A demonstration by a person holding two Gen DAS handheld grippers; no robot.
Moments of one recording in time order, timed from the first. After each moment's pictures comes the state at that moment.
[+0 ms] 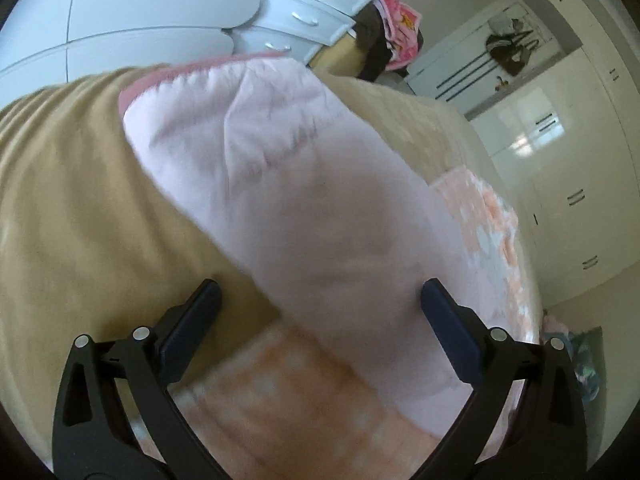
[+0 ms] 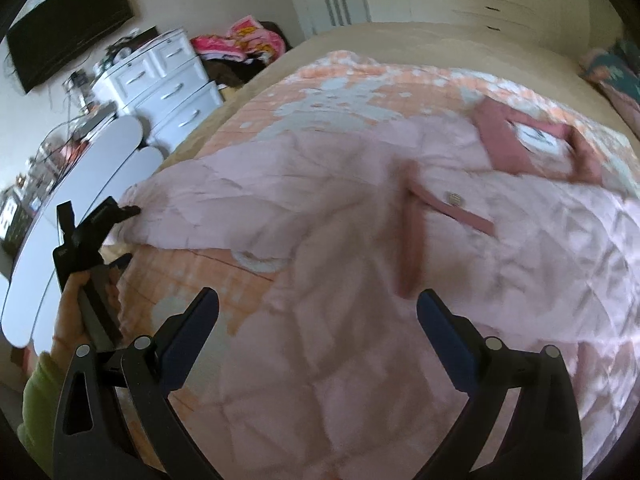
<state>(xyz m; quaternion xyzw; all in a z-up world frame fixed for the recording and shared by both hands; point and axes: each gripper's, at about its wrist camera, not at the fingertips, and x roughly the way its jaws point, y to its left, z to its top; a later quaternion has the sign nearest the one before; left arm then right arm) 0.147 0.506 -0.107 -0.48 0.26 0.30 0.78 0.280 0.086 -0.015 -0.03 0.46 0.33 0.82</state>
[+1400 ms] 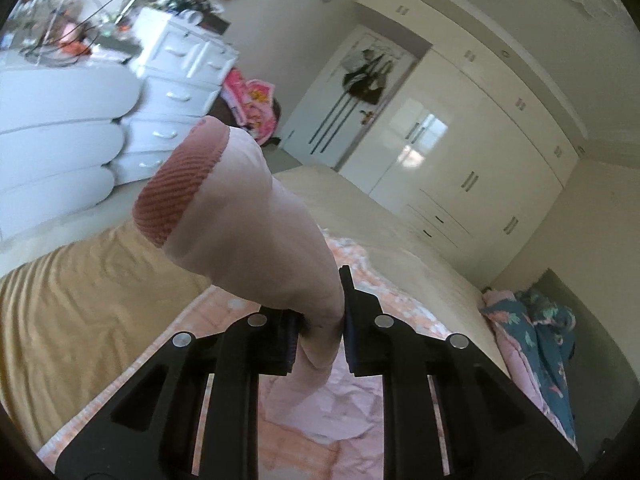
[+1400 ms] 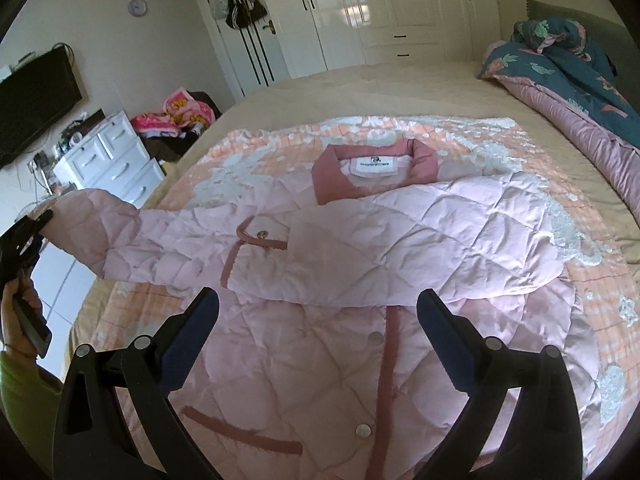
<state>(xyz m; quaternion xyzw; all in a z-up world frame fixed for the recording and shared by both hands) 0.135 0.386 0.088 -0.32 0.12 0.18 0.92 0.260 -0.106 0.051 0.04 0.39 0.23 0.89</state>
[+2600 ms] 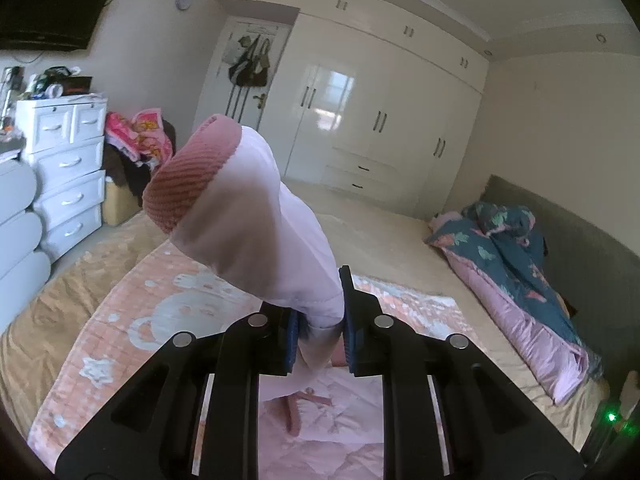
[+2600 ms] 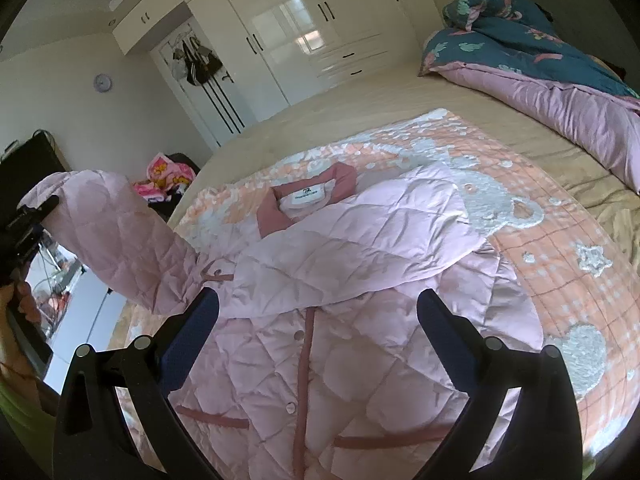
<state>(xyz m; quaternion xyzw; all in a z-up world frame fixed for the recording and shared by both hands) 0.200 0.177 0.167 -0.16 0.16 0.05 0.97 0.240 -0.252 0.058 0.16 0.36 0.19 0.90</state>
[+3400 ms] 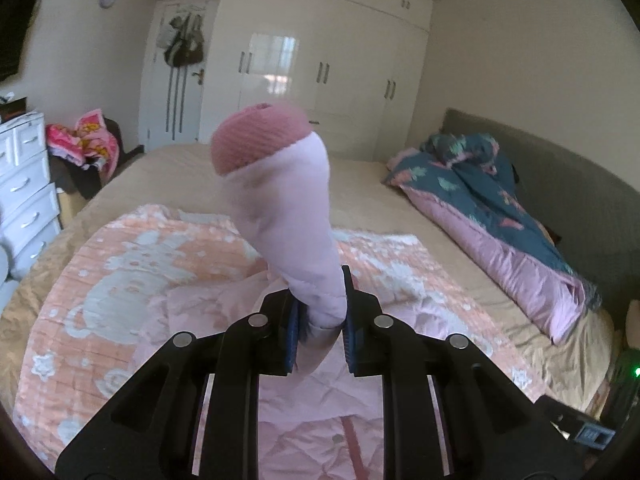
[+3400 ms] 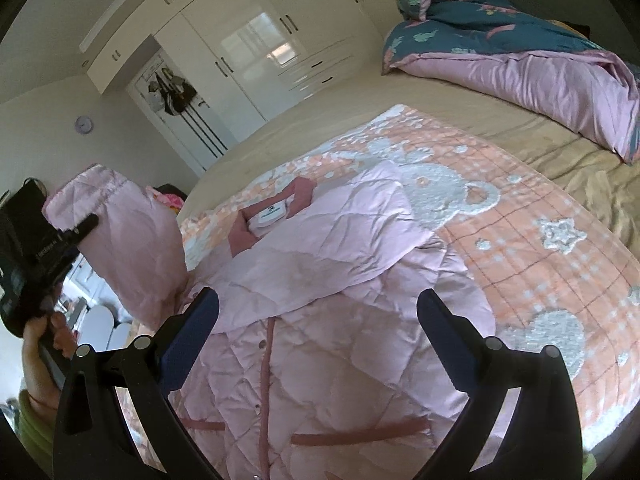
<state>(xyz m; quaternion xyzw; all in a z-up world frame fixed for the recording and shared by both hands) 0.254 0.050 0.117 -0.08 0.23 -0.03 0.97 0.240 -0.331 0.040 0.23 0.36 0.16 0.89</state>
